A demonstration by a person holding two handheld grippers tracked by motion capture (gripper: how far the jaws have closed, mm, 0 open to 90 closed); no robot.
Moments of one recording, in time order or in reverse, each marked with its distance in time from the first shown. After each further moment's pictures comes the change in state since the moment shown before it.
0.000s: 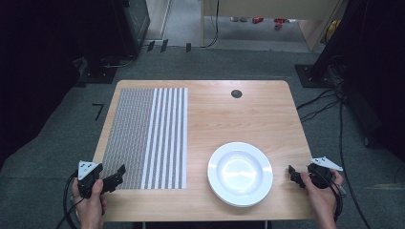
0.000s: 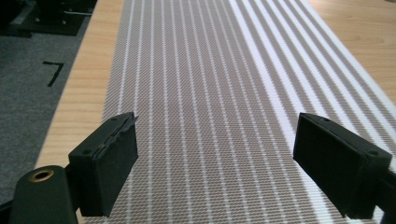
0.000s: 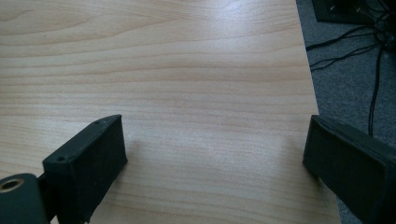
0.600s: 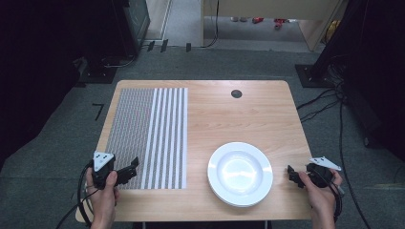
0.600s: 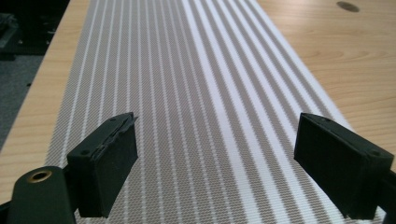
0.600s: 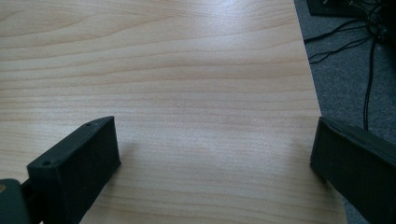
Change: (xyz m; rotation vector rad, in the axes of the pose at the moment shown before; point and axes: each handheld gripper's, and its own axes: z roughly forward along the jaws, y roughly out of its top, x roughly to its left) left arm -0.039 0.022 0.008 -0.027 -0.035 0.058; right arm 0.004 0.001 0.001 0.013 -0.027 0.026
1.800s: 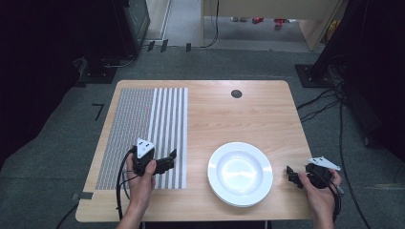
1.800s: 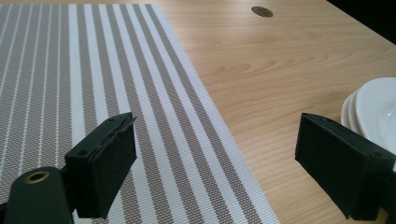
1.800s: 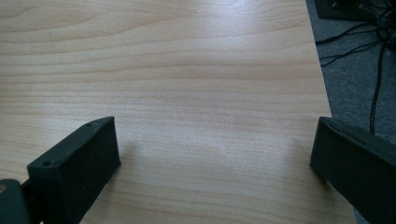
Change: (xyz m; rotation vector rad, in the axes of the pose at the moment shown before) left arm -0.092 0.023 0.042 0.001 -0.179 0.078; right arm 0.001 0.000 0.000 0.002 0.026 -0.024
